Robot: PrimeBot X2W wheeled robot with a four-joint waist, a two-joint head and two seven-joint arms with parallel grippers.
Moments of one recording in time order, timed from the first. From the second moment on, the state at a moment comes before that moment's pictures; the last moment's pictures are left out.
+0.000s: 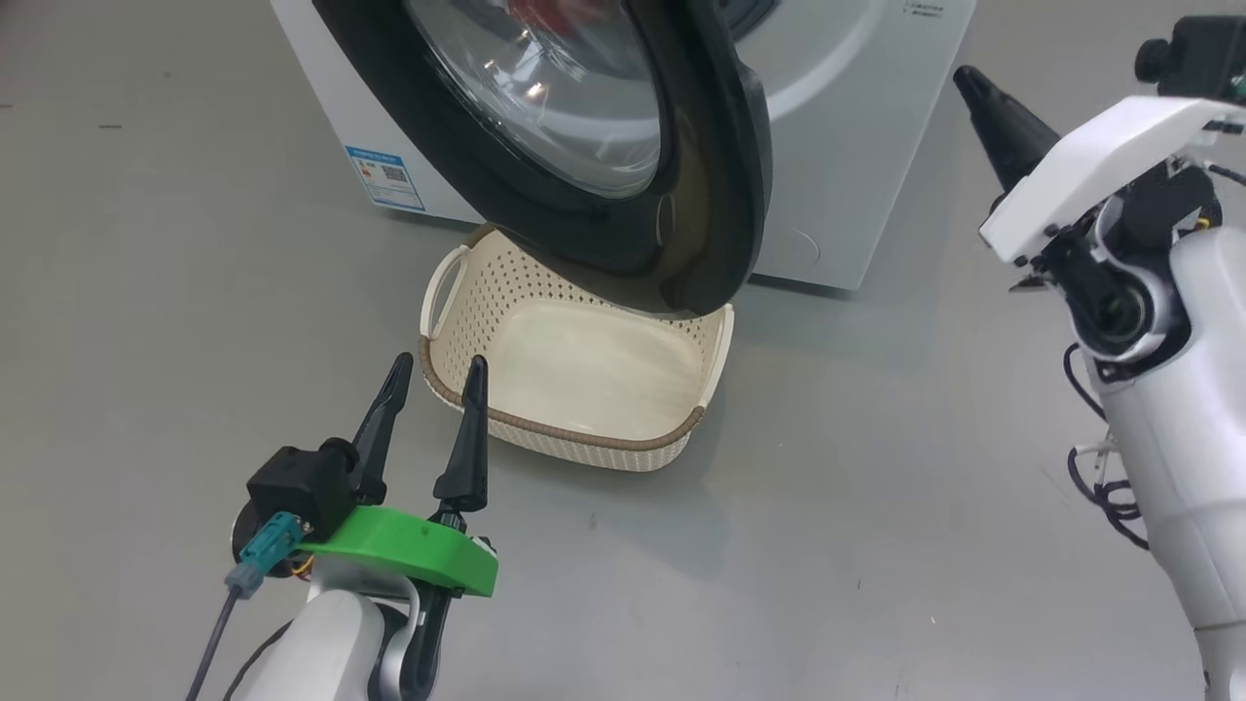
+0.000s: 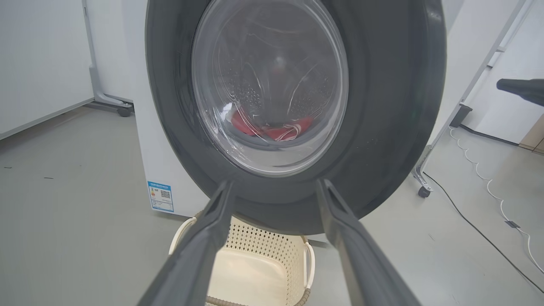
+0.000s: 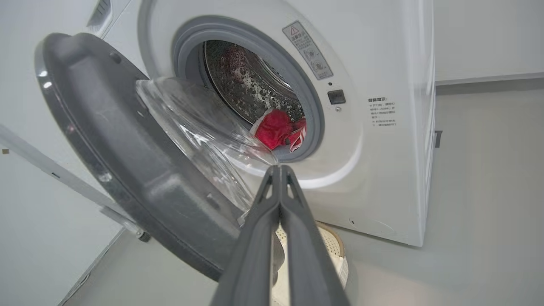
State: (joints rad) left arm -0.24 0.03 -0.39 0.22 -0.56 -0.03 -0.25; right arm -0.73 -0.27 0.30 0.40 0.96 0.13 0.33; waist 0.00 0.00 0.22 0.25
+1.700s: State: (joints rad) left arm -0.14 0.03 -0.26 0.21 -0.52 -0.04 -0.25; right arm -0.20 -0.33 0.35 0.27 0.68 0.09 -0.23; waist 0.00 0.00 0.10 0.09
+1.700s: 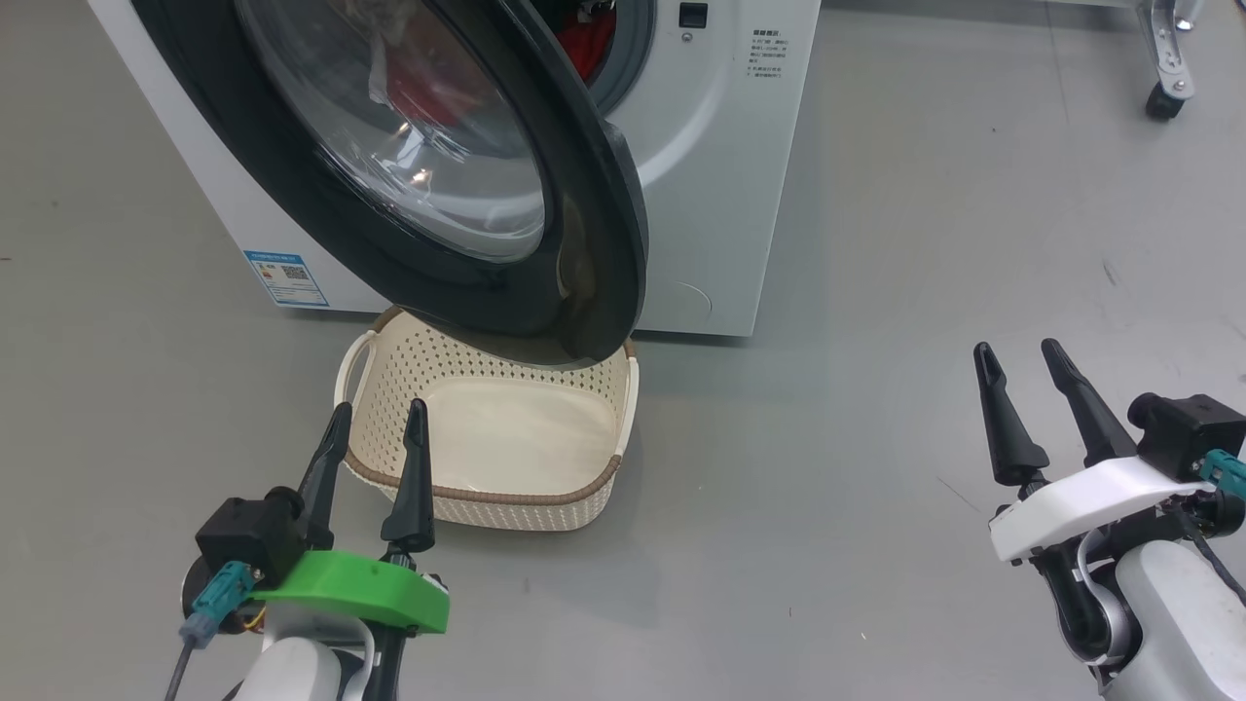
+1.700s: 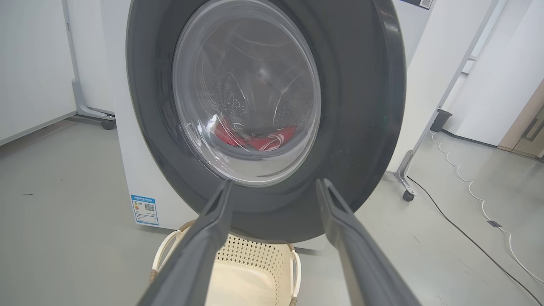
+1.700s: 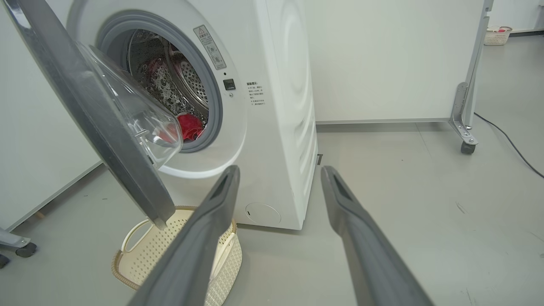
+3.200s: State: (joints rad) left arm -0.13 0.03 -0.30 0.18 -0.52 -0.05 -0.25; right arm -0.27 -0.32 0.30 0.20 0.77 0.10 -0.18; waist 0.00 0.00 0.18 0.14
